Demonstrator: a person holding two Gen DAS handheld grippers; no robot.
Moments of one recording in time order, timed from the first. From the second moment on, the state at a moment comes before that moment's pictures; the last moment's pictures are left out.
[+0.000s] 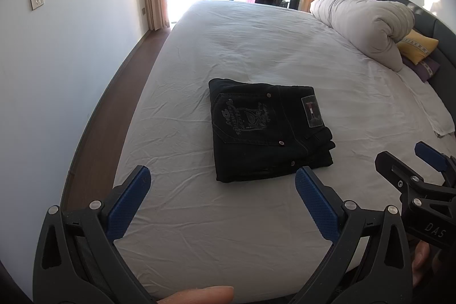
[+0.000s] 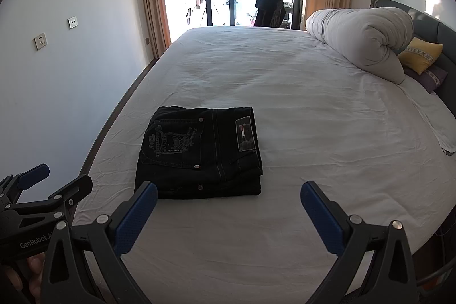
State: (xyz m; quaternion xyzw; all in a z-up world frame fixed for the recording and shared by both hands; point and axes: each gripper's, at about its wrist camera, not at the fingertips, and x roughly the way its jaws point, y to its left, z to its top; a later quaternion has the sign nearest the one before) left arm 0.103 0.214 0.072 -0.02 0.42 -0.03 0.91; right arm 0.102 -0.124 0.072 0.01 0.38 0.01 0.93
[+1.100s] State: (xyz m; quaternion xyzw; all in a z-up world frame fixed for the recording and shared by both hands) left arm 0.103 0.213 0.065 -0.02 0.42 -0.02 0.90; right arm 0.098 -0.124 0.064 0.01 0.38 0.01 0.92
